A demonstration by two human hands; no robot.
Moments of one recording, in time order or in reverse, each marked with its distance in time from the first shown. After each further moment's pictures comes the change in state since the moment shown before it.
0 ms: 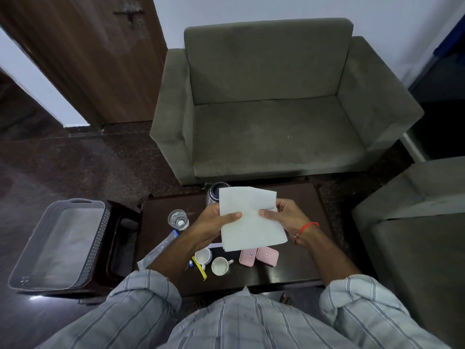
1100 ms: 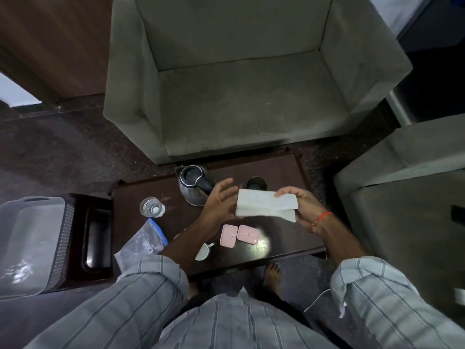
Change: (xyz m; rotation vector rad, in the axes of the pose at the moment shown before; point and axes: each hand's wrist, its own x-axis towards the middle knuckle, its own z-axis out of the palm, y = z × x) left_hand 0.082 -0.034 0.074 -0.118 0.055 -0.058; right_hand 0.004 0.027 -0.117 0.208 0.191 0.198
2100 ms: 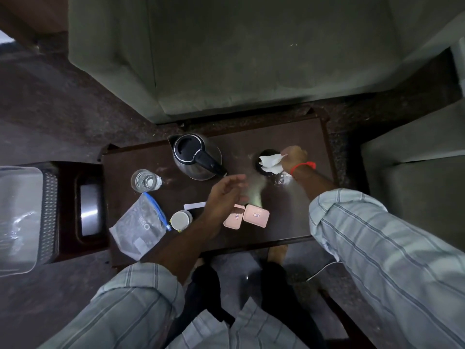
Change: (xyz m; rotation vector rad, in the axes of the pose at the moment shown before) left_hand 0.064 -0.050 -0.017 0.172 0.155 -0.157; right_hand 0.211 0.038 0.001 -0.999 0.328 0.079
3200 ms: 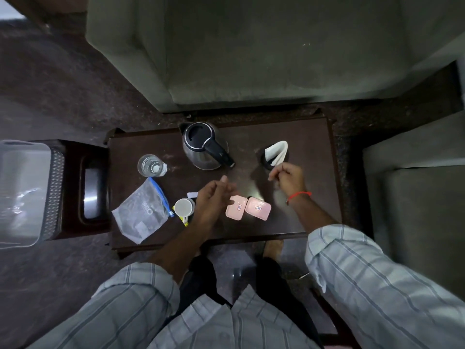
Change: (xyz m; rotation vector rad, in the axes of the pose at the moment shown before) left_hand -0.019 -0.042 -0.034 -0.181 0.194 0.065; right_hand -0.086 0.012 0.041 0.577 -0.002 -0.165
